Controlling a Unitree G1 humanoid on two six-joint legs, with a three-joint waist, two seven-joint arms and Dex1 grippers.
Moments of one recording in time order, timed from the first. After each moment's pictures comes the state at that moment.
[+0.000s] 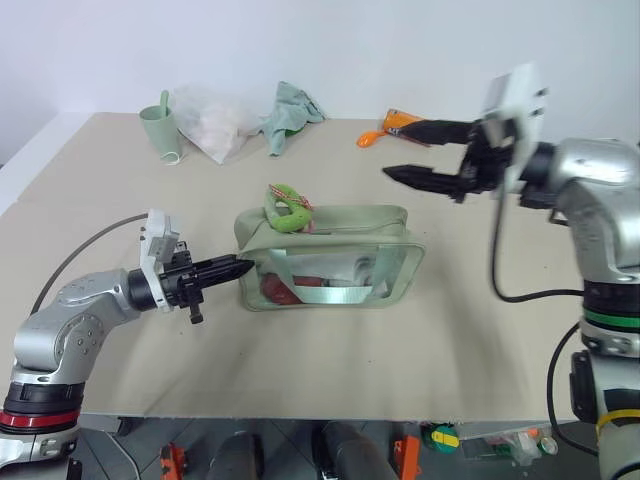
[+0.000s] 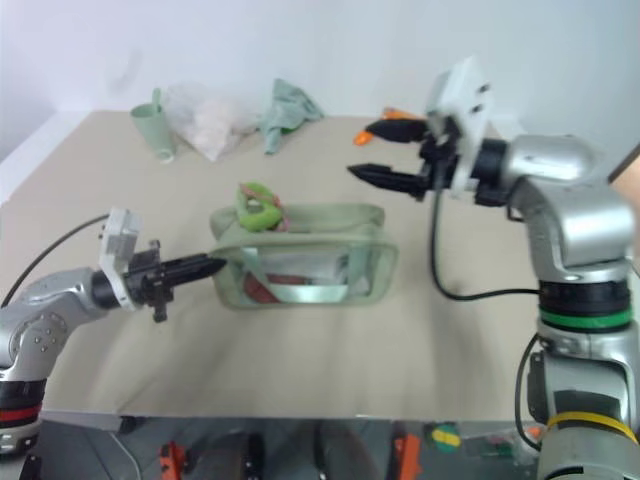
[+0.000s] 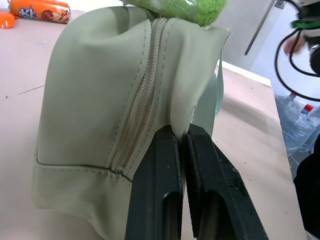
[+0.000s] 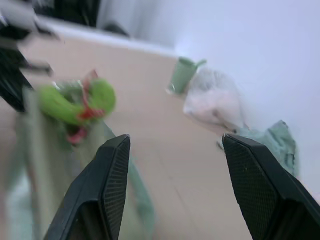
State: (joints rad) left arm -0.31 0.66 0.17 -0.18 -0.76 0.63 -1.06; right arm -0.92 -0.76 0.06 -0.01 0.36 0.42 1.05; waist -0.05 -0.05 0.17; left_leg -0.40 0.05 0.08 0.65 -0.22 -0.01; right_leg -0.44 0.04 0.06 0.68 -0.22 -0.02
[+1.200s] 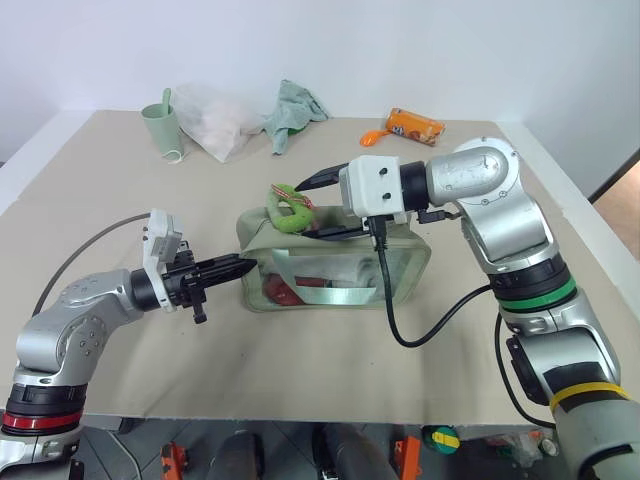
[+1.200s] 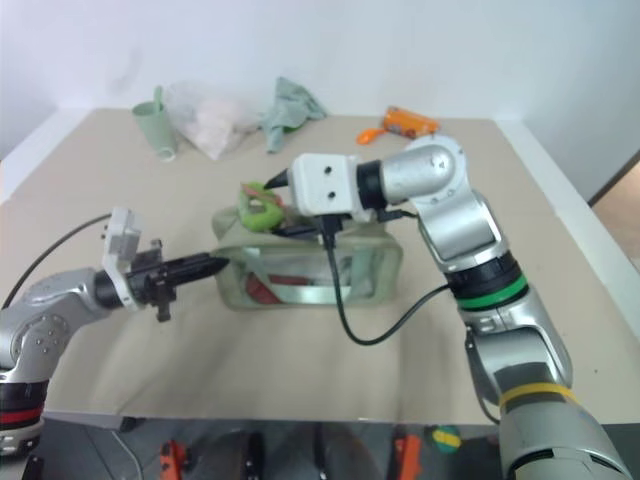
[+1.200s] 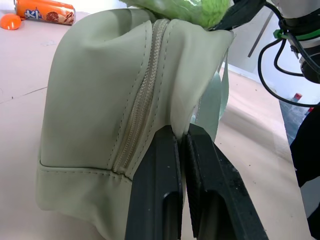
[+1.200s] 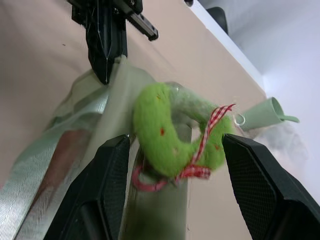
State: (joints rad) left arm -0.30 0.65 0.17 -0.20 -0.77 0.63 -1.03; right arm -1.03 -0.55 0.31 0.01 0.07 0.08 1.23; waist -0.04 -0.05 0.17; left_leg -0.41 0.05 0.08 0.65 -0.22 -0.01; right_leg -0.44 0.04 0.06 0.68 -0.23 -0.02
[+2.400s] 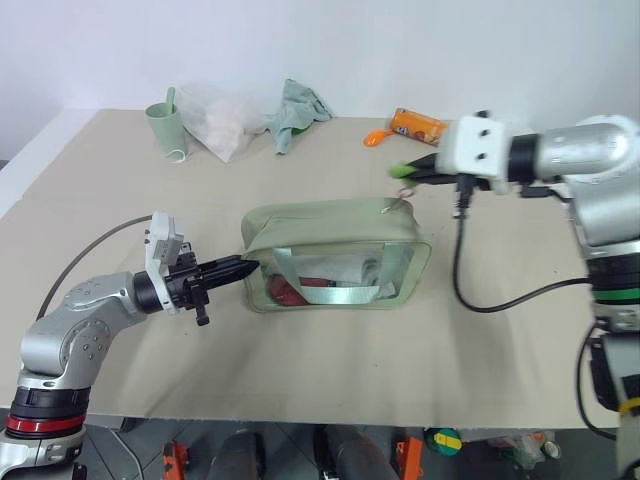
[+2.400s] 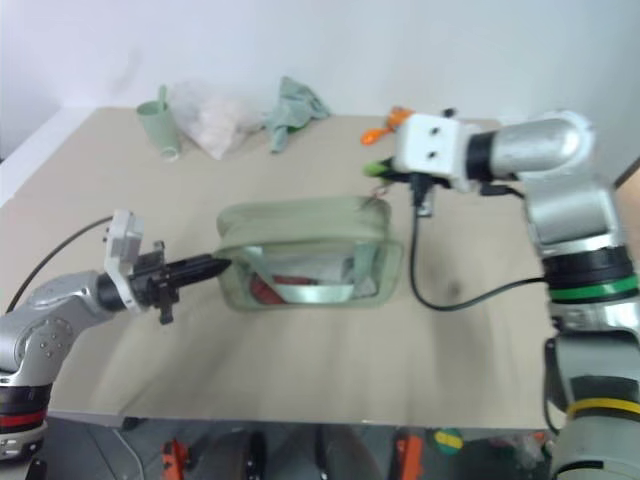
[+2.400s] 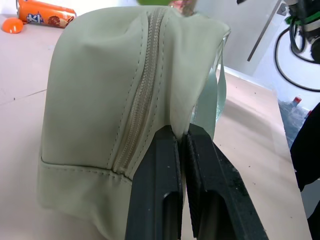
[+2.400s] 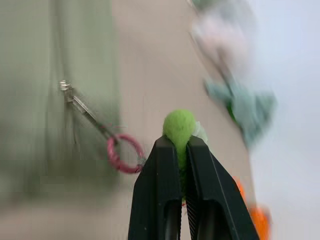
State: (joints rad) left arm -0.29 0.63 0.16 -0.20 -0.77 0.61 -1.03; right arm -0.99 -0.93 0.15 0.20 -0.01 0.05 1.20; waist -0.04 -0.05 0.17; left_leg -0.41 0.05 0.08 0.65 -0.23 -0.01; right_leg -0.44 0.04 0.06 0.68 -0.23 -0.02
